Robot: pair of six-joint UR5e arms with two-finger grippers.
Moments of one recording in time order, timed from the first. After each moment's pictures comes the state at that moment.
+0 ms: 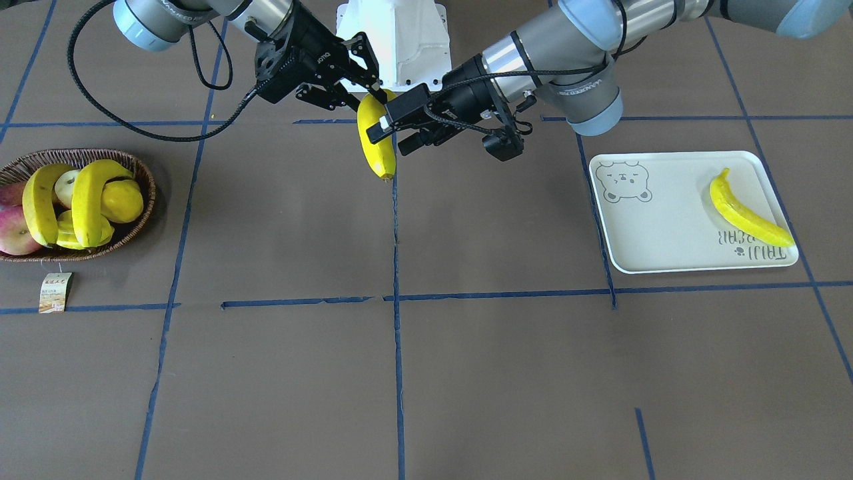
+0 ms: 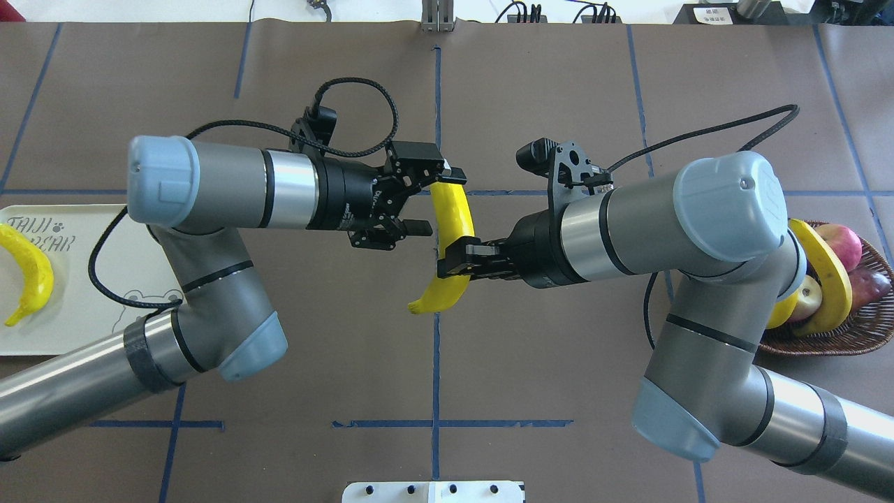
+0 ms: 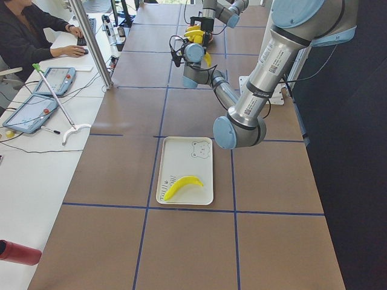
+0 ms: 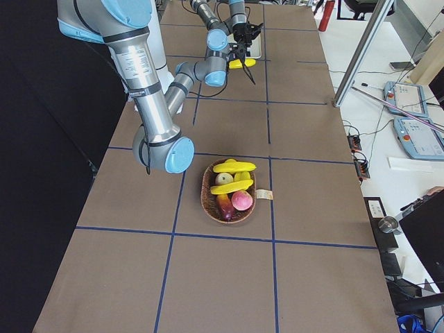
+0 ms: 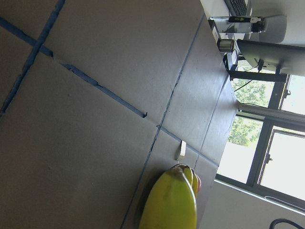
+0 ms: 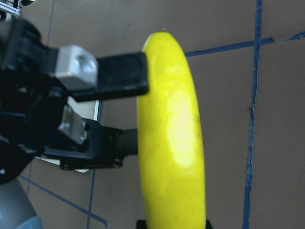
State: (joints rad) left arm -0.57 -2.18 -1.62 -2.74 -1.92 -2.07; right arm 0.54 -1.12 1.98 -0.98 1.99 1.41
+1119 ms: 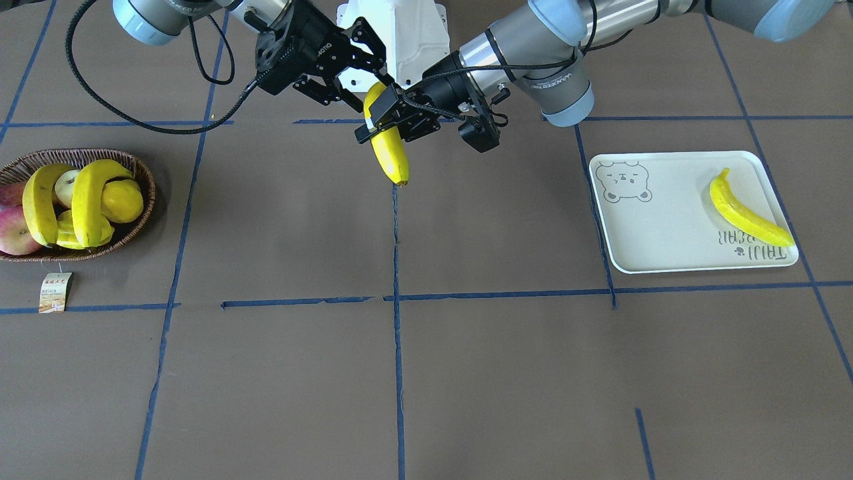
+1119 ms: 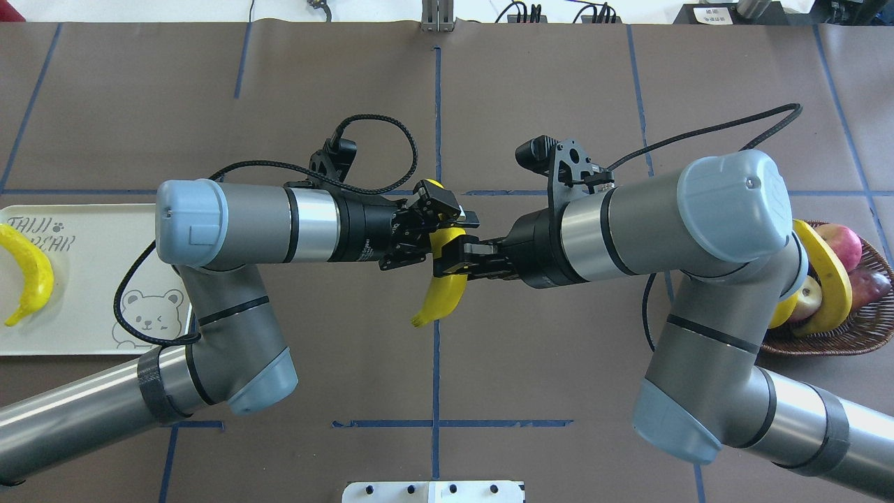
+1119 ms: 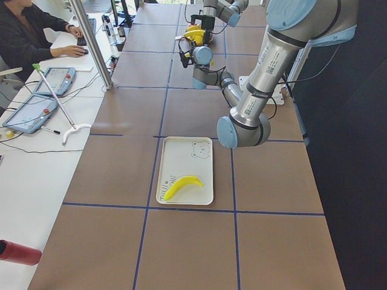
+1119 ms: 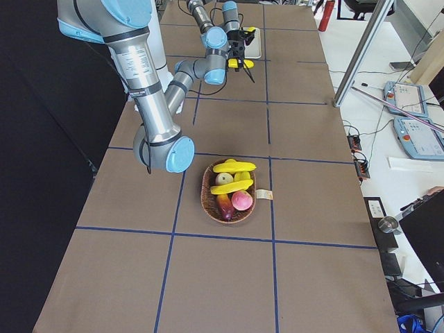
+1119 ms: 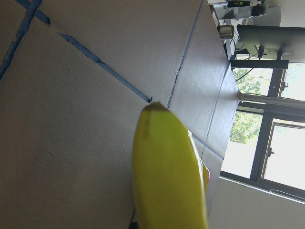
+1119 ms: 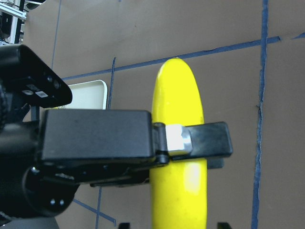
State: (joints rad) left arm -0.53 -2.17 -1.62 -2.73 -1.86 -1.98; right arm 0.54 -1.12 2.01 -0.98 1.99 1.43
